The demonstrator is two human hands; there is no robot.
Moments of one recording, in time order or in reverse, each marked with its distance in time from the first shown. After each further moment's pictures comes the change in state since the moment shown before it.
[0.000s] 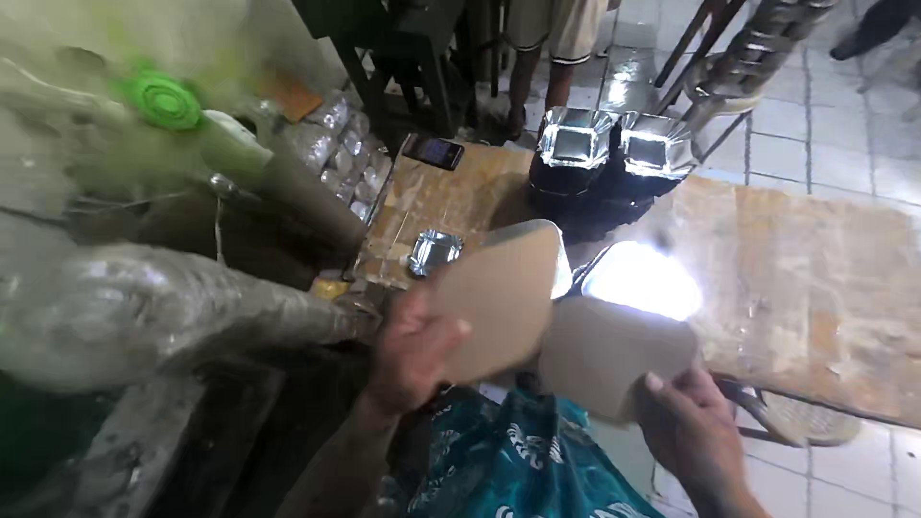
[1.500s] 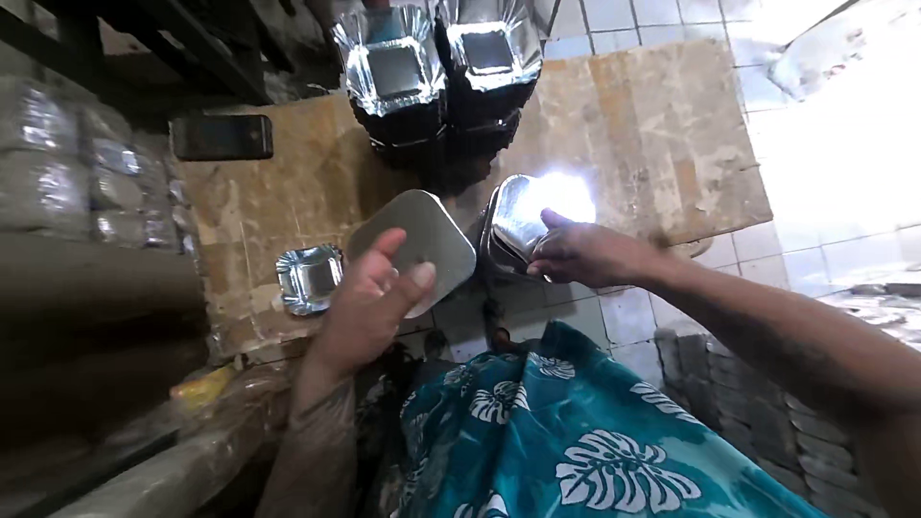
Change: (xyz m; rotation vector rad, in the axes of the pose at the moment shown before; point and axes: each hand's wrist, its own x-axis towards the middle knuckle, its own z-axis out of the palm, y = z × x) left_hand 0.101 -0.087 0.021 0.043 -0.467 -0.427; right_hand 0.134 -0.023 -0.066 -1.346 -0.650 0.020
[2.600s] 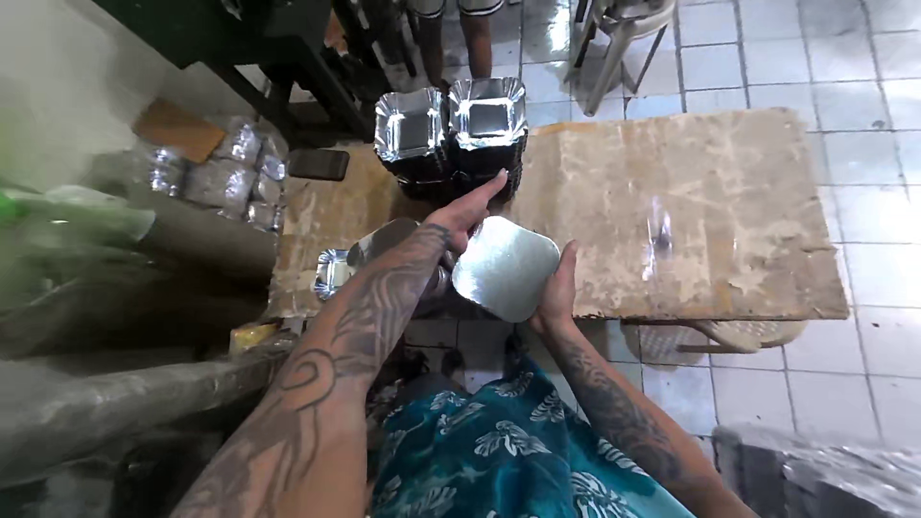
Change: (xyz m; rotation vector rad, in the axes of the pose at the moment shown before) left_hand 0.204 -0.005 0.121 -0.006 0.104 -0.833; right_hand 0.023 0.038 0.072 1.607 1.054 0.462
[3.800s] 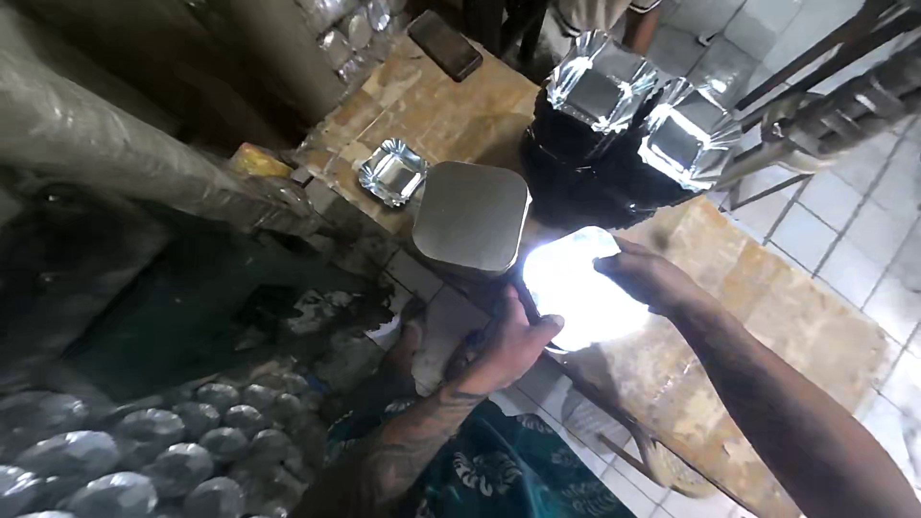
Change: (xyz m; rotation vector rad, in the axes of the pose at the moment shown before) left_hand -0.053 -0.166 0.089 -0.783 0.339 0.435; right_hand 0.113 -0.100 0.059 -1.118 -1.121 0.324
